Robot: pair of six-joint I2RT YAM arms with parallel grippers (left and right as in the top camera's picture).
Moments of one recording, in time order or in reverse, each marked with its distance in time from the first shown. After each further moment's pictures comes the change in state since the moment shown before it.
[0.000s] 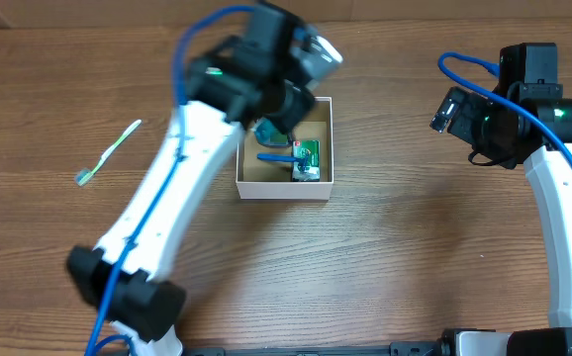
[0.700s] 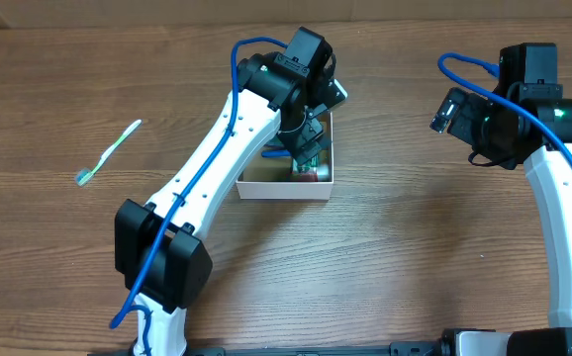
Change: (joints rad) left arm -0.021 0.155 -0.006 -0.110 -0.100 -0.019; right arm 0.000 0.000 0.000 -0.005 0.000 0.000
